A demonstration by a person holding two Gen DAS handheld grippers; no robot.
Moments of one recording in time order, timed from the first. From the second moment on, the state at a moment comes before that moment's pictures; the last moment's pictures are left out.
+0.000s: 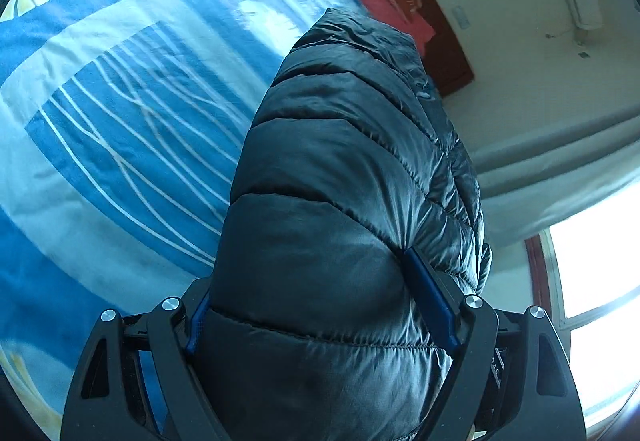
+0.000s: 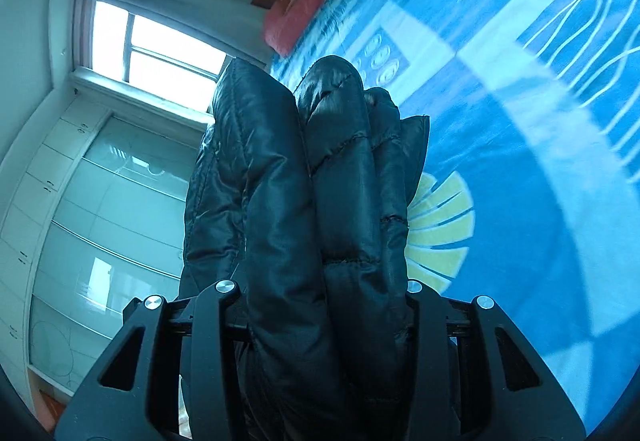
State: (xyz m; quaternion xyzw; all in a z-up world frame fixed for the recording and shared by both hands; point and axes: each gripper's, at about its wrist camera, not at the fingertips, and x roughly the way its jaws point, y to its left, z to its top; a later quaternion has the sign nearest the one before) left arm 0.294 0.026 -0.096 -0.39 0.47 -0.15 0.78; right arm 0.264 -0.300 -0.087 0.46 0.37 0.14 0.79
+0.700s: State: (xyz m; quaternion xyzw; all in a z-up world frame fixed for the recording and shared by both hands) left arm 0.281 0.079 -0.096 -0.37 0.46 -0.16 0.79; right arm 0.249 -0.318 -0.072 0.43 0.38 0.12 0.81
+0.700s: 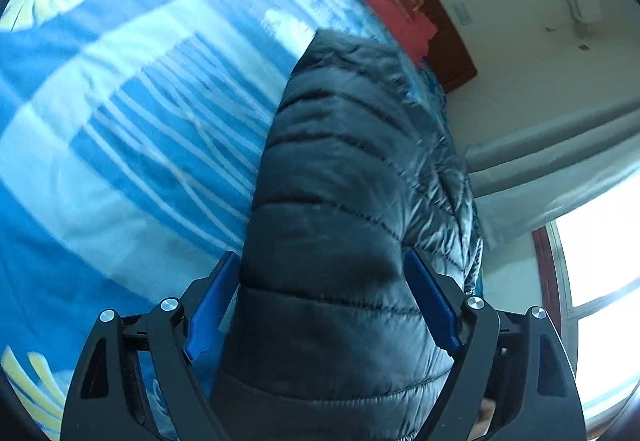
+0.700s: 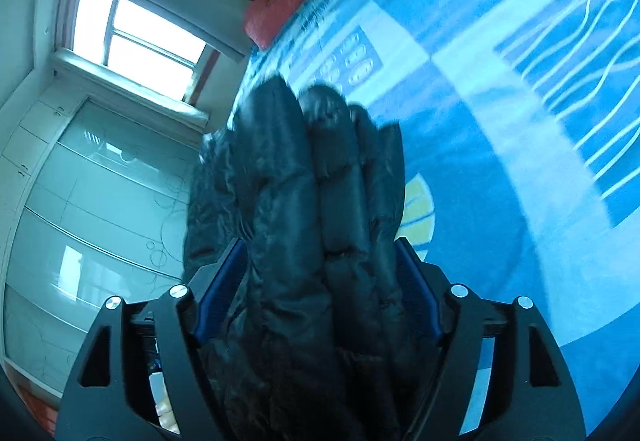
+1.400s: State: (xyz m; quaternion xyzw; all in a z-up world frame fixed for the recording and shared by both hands) left arm 0.353 0.043 -0.112 -0.29 0.51 -0.12 0.80; right arm 0.316 -0.338 -0.127 0.49 0.42 0.11 0.75
